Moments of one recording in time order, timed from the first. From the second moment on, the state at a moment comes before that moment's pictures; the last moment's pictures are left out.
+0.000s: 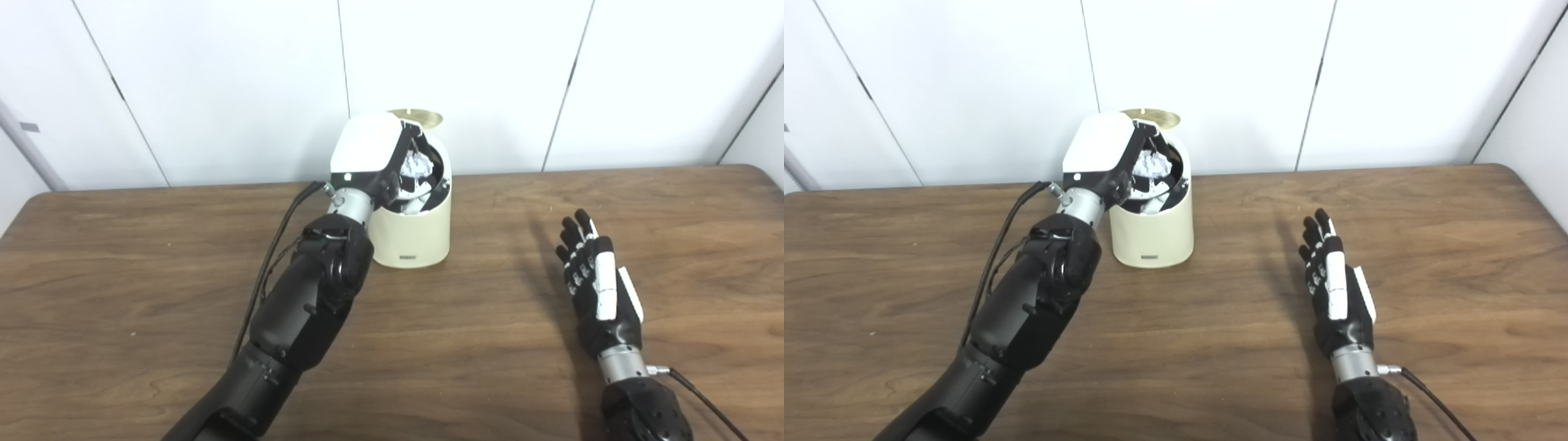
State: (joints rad) left arm -0.69 0.07 -0.40 0.17 0.94 0.27 -0.02; right arm -0.07 -0.07 -0.12 0.00 0.20 -0.06 0.06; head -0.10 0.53
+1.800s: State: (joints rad) left arm -0.72 0.09 -0.45 0.14 1.05 0.37 -0.17; right arm -0.07 -0.07 -0.12 0.01 0.19 -0.08 0.05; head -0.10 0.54
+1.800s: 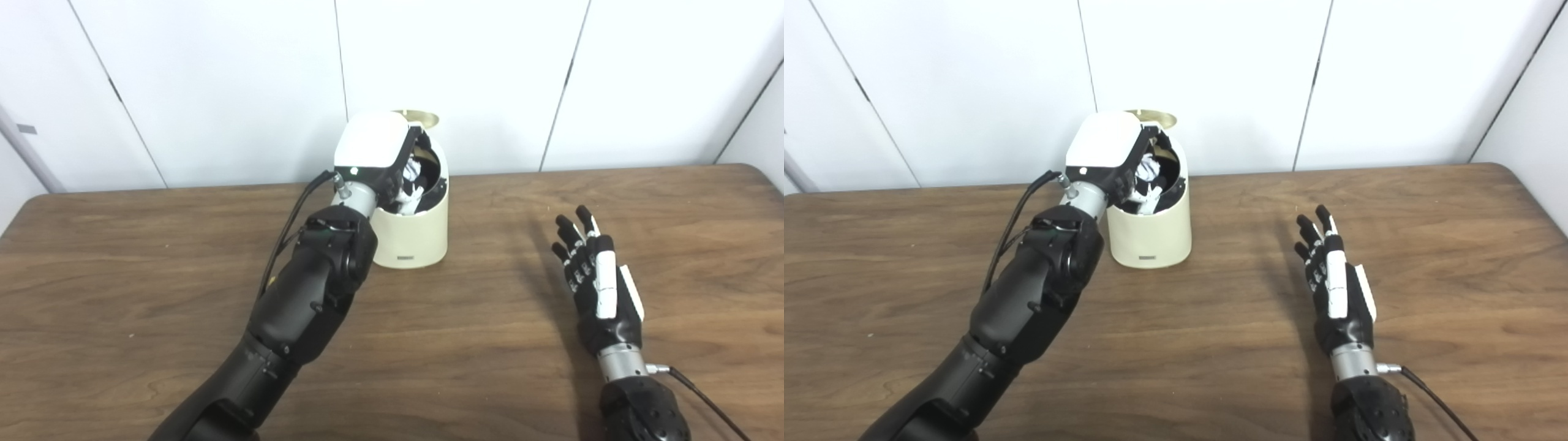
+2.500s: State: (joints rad) left arm -0.72 0.09 -0.44 0.13 1.04 0.37 -0.18; right arm -0.08 -0.07 -0.12 0.01 0.19 -0.08 0.04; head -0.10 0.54
